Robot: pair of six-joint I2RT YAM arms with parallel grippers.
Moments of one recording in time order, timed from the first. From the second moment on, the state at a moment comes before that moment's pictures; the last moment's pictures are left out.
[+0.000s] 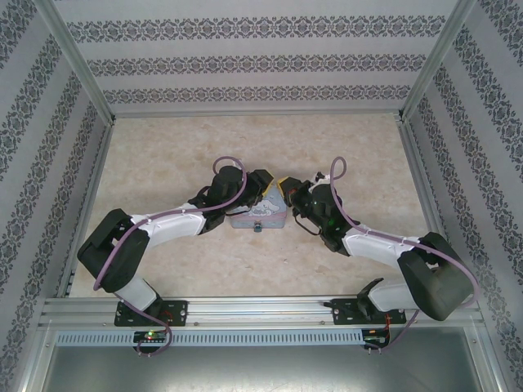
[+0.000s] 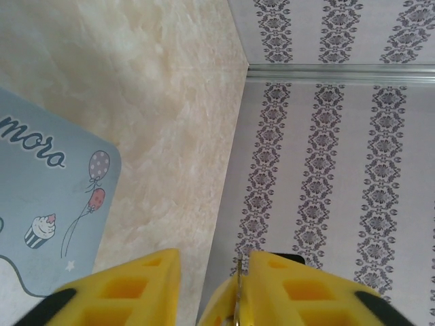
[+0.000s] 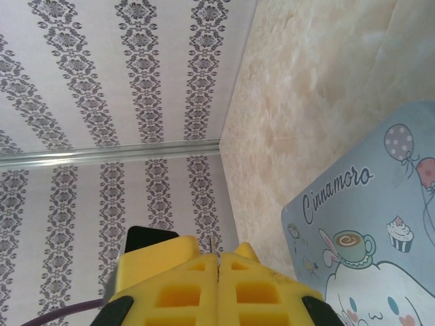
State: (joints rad) left arm -0.68 1.60 0.86 0.40 0.12 -1.49; right arm 0.61 1.34 0.49 0.65 -0.05 1.57
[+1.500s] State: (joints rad) left arm -0.70 1.60 0.88 0.39 0.09 -1.40; right arm 0.55 1.27 0.42 0.63 -0.05 1.54
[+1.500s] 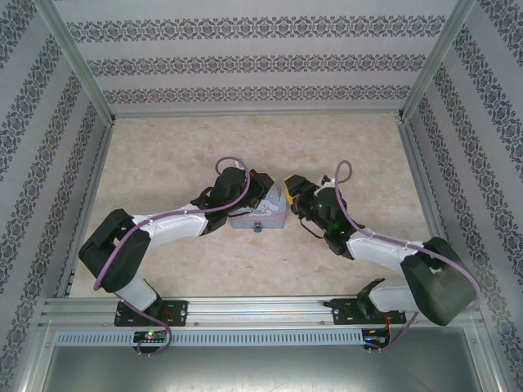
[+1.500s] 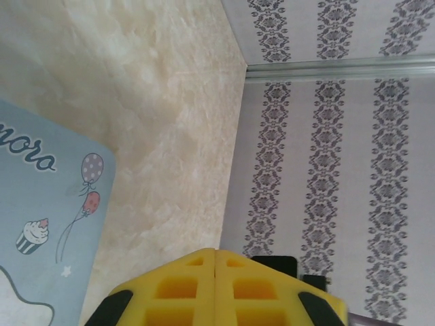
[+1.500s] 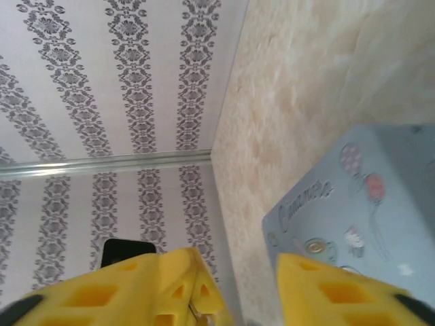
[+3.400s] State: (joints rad) left arm -0.54 1.65 0.89 0.76 0.46 -1.32; right arm 0.43 1.35 0.63 0.66 -0.51 1.18
